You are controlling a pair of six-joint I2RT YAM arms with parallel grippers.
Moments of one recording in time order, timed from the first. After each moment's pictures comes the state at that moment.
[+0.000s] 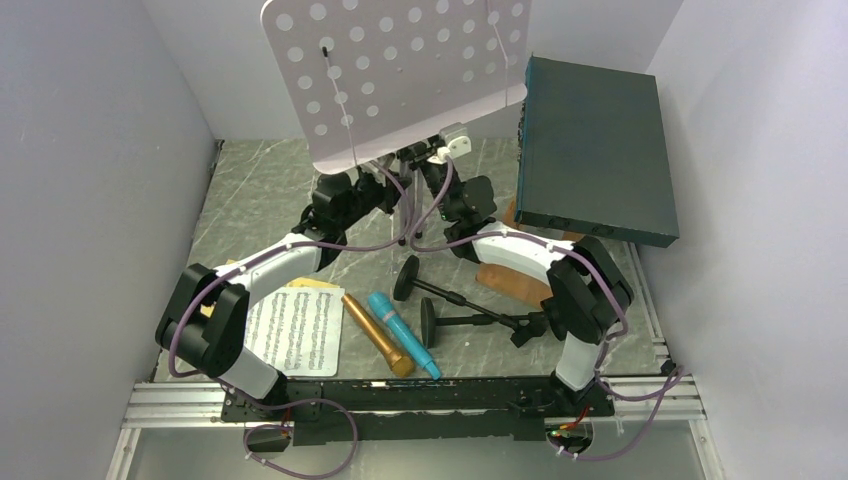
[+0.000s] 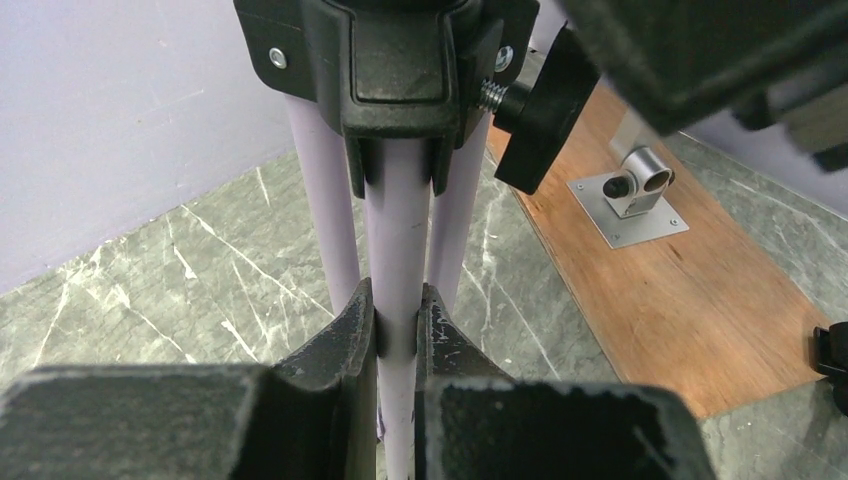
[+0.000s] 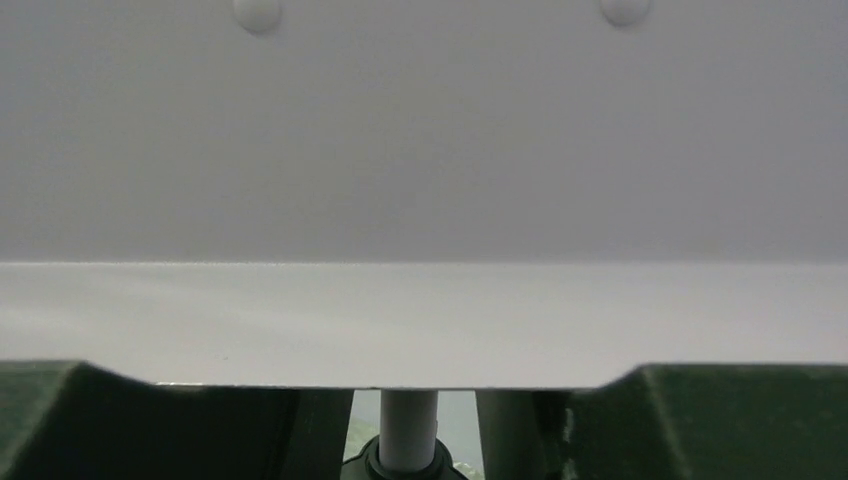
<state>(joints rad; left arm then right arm) -0.52 1.53 0.95 0.58 0.25 -0.05 0.72 1.76 1.17 1.23 0.15 -0.14</state>
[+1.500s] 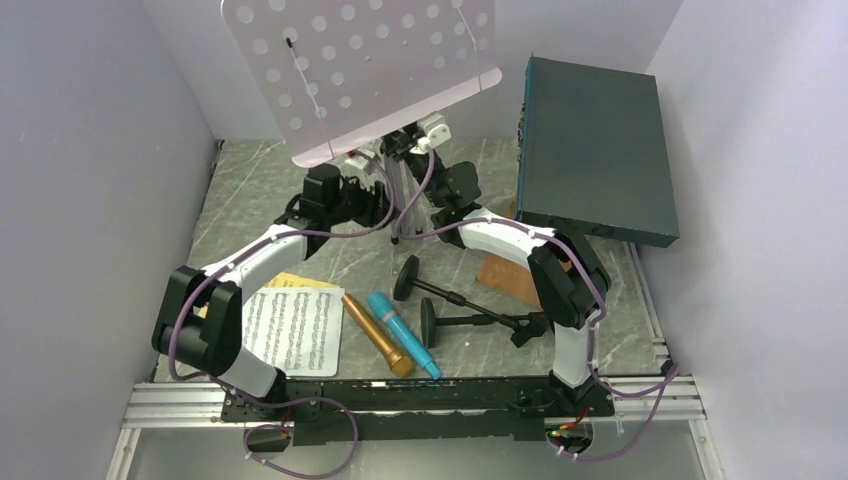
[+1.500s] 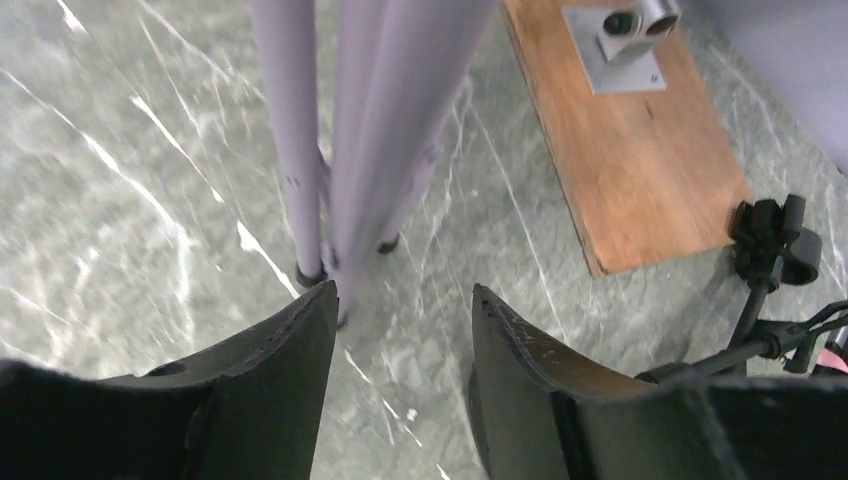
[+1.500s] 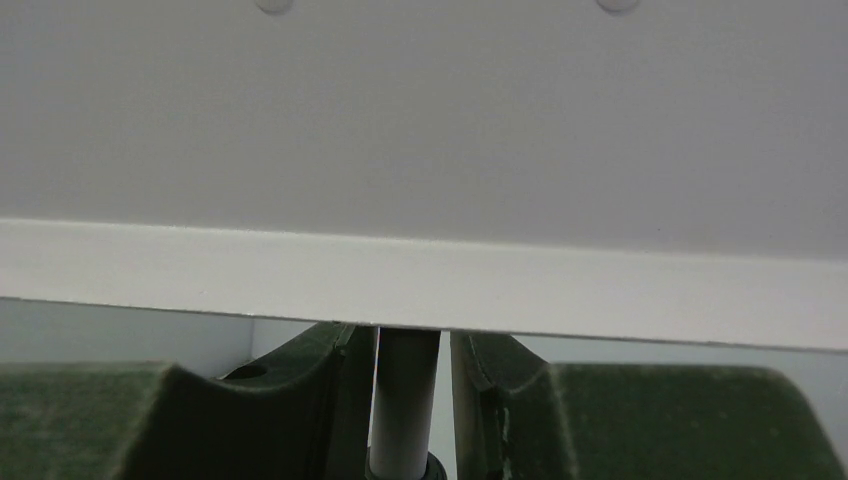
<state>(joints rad) -0.38 1.50 1.02 0.14 0.44 -0.14 0.71 1.92 1.38 1.17 0.01 -0.15</state>
